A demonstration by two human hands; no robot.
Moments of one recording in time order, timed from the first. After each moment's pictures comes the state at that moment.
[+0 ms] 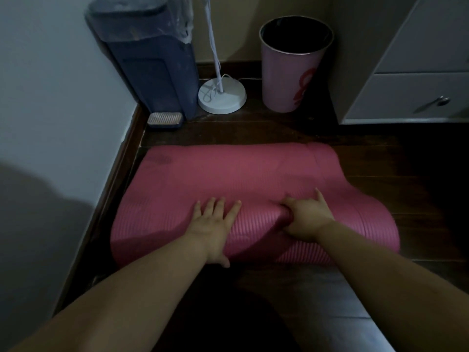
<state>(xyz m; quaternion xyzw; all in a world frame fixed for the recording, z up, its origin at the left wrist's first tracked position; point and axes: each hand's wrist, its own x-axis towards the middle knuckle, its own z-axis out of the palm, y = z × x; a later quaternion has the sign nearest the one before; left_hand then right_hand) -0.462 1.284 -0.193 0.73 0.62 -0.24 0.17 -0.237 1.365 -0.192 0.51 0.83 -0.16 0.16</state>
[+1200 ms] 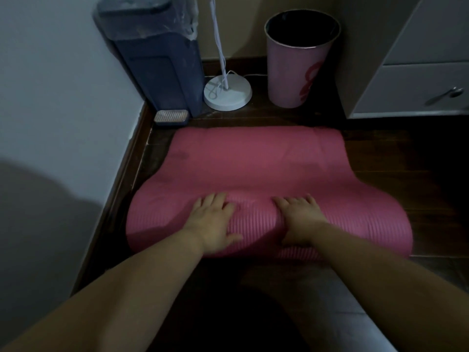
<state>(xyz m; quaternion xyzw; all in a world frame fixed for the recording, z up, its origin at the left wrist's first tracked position) -0.475 1.280 -0.188 0.74 0.64 -0.13 0.14 -0.258 1.344 -0.202 0.48 0.84 -0.17 0.19</state>
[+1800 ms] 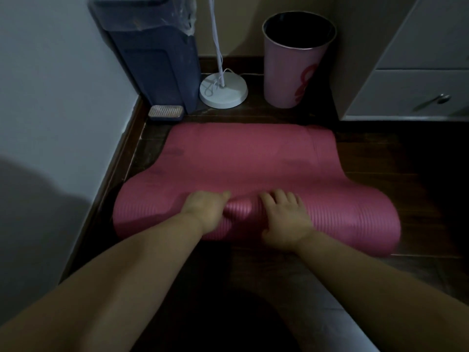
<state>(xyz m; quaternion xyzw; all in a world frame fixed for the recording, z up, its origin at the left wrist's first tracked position) -0.471 1.302 -0.183 0.73 0.66 -0.13 0.13 -0.274 1.319 -0.184 0.50 0.85 -0.14 0.11</state>
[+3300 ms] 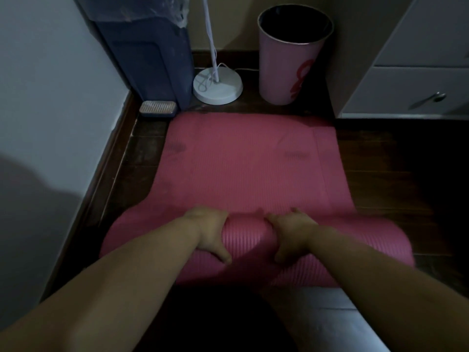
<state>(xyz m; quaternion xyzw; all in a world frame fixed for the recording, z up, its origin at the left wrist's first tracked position) -0.462 1.295 -0.198 0.72 0.60 -0.22 0.27 -0.245 1.338 -0.206 0.41 0.84 -0.24 0.27</state>
